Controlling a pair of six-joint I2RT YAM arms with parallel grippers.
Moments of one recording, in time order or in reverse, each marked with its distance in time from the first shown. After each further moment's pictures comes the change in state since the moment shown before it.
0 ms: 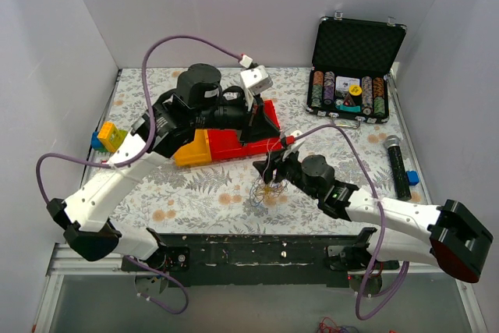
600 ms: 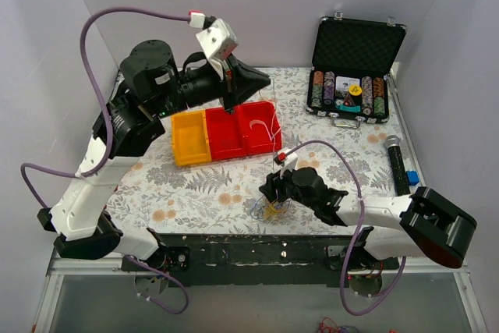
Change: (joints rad) left arm 0.000 0.013 0.337 0.033 -0.189 0.064; right arm 0.000 0.159 -0.147 0.038 -0.085 0.068
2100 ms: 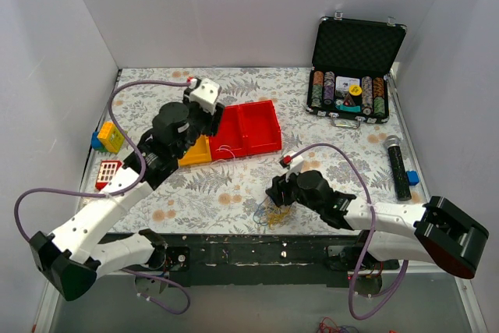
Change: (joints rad) left arm 0.159 -0.348 -0.946 0.492 -0.644 0.164; right arm 0.001 -0.091 -0.044 -0.106 0.029 0.007
